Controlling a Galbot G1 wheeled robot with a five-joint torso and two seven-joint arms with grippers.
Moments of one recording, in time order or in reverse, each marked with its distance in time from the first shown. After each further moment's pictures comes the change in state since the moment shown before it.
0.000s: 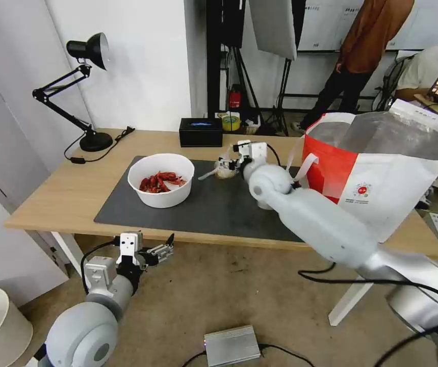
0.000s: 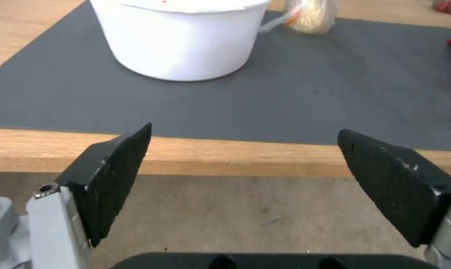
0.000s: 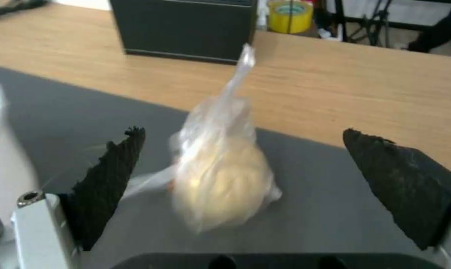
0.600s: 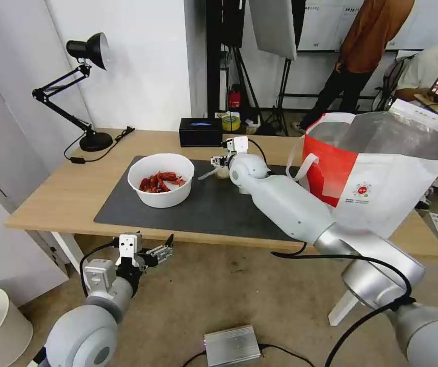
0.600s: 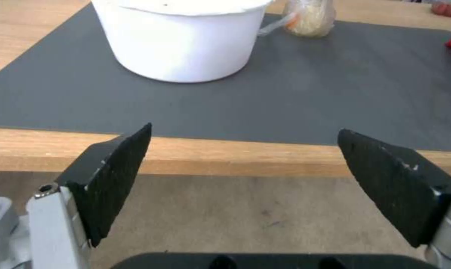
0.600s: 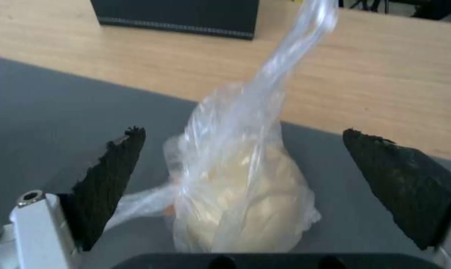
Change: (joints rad) left arm 0.018 -0.004 0.001 -0.007 0.018 -0.014 0.001; right arm 0.054 0.170 0.010 -0.284 -0.064 -0.015 -0.053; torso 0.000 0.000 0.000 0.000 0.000
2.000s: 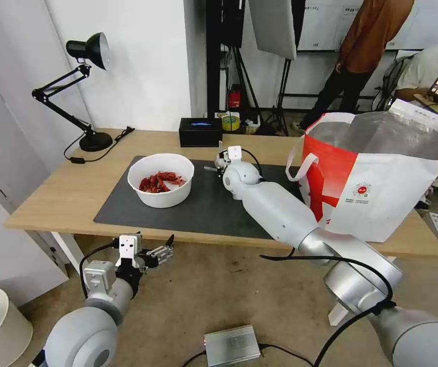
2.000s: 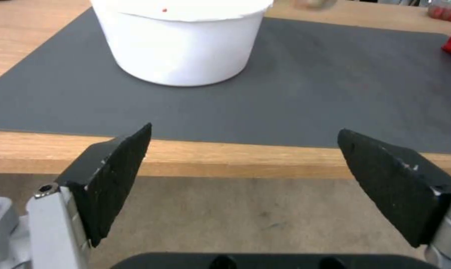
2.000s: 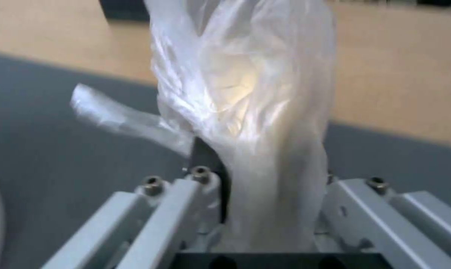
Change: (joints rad) left arm 0.008 0.000 -0.005 -0.012 0.004 -0.004 0.000; right arm -0.038 0.013 0.069 0.070 -0.032 -0.031 0.042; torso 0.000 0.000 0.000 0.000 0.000
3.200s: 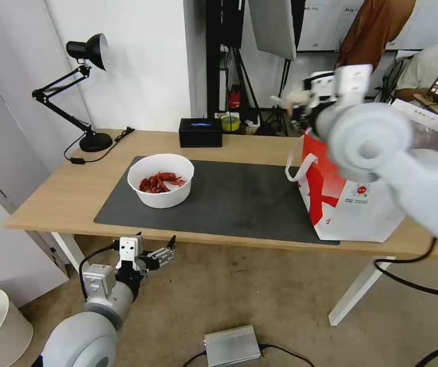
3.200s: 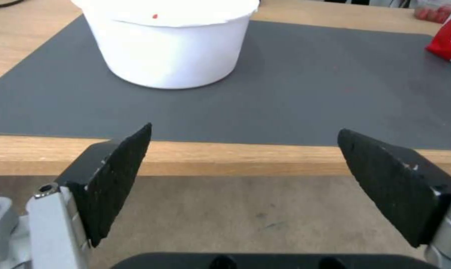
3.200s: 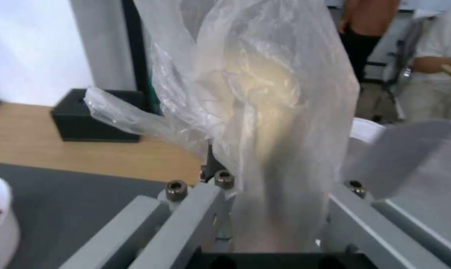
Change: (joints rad) left arm 0.024 0.010 0.013 -0.026 0.019 -0.016 0.001; right arm 0.100 -0.805 0.106 1.066 0.703 -0.132 0.603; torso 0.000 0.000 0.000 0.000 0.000
